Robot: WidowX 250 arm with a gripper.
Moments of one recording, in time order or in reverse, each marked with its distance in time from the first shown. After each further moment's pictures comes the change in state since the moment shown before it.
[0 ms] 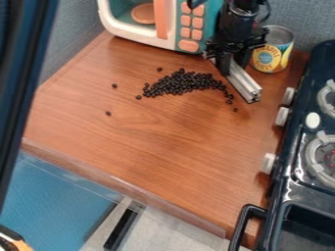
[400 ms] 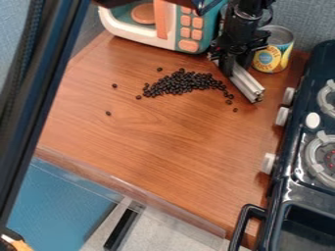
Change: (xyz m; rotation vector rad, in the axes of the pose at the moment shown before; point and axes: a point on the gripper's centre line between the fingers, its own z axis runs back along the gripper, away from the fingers) arm 0.006 -0.012 -0.011 0.003 -0.008 0.020
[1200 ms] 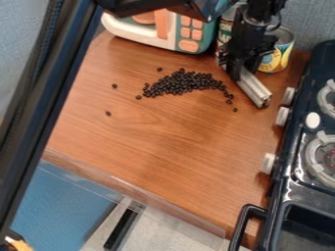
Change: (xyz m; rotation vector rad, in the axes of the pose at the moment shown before) arm -0.009 -0.007 -0.010 0.006 -0.008 -0.007
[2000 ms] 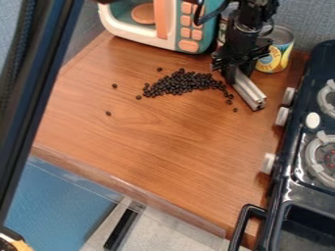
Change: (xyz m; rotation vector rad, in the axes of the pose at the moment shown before) arm 0.004 0.024 -0.007 -0.002 0.005 0.019
